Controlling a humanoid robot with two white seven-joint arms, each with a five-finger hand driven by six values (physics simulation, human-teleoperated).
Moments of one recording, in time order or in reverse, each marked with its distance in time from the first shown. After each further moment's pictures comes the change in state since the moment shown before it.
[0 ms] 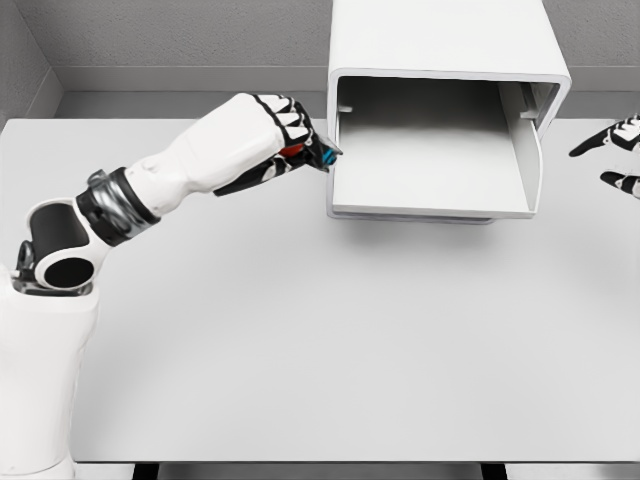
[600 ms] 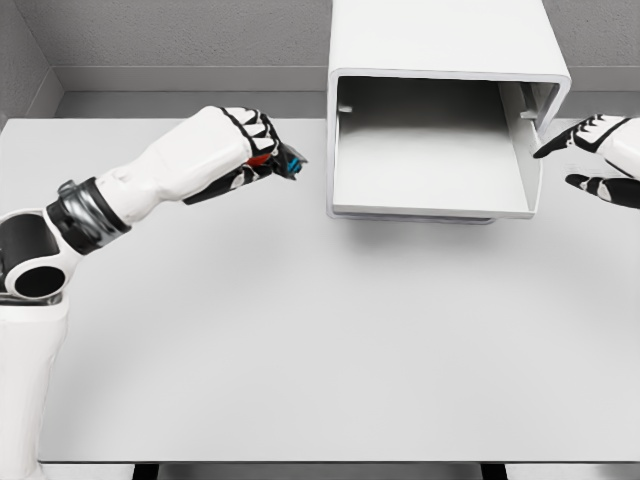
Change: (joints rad) left arm 0.038 0.077 0.036 0.001 0.003 0.000 0.000; right arm -0.055 0.026 0.060 -0.044 0.000 0.000 0.002
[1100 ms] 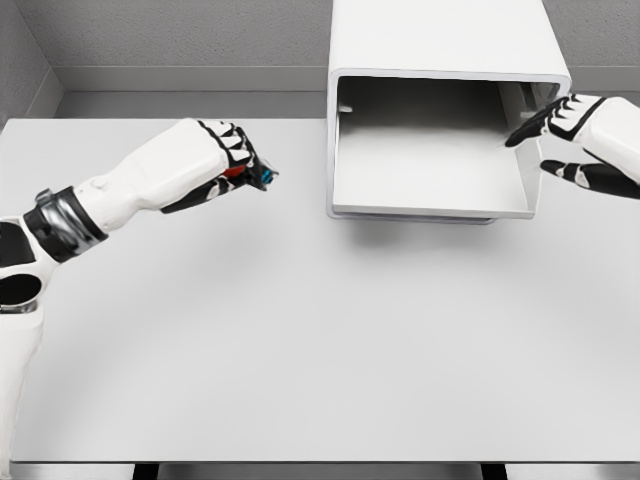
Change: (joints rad) left arm 0.037 0.072 0.020 0.001 0.004 0.000 0.000; right arm -0.069 0.011 0.040 -0.095 -0.002 0.000 -0.001
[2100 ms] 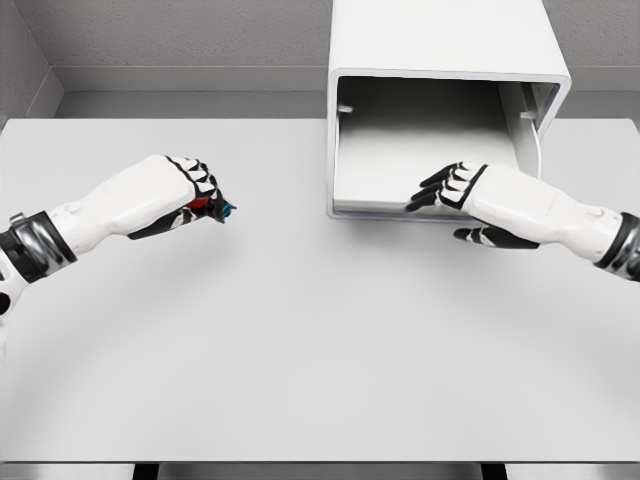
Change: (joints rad) left arm 0.077 0.129 0.011 0.049 0.000 0.000 0.000; right arm -0.066 0.093 0.259 -0.041 0.150 0.000 -0.005
